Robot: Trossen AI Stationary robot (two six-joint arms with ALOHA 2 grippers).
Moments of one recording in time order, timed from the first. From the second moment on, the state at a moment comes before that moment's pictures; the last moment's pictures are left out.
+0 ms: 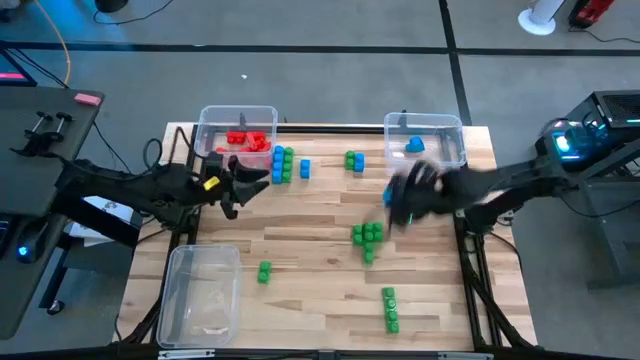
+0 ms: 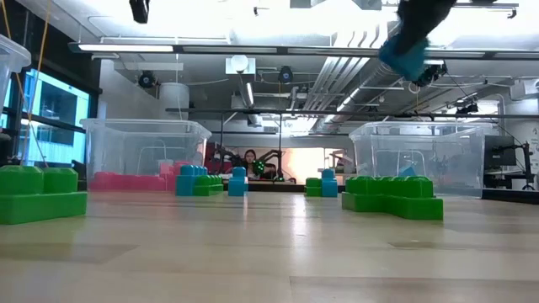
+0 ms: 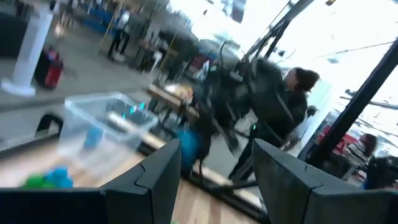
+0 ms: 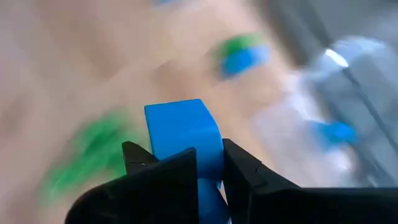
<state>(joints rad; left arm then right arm) -0.16 0.75 0.62 0.26 -0.37 -0.45 0.20 1.32 1.34 -1.30 0.58 0.67</state>
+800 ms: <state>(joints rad) 0.01 1.18 0.66 0.64 -0.32 -0.67 -0.86 1.26 1.06 -0.76 0.26 0.27</state>
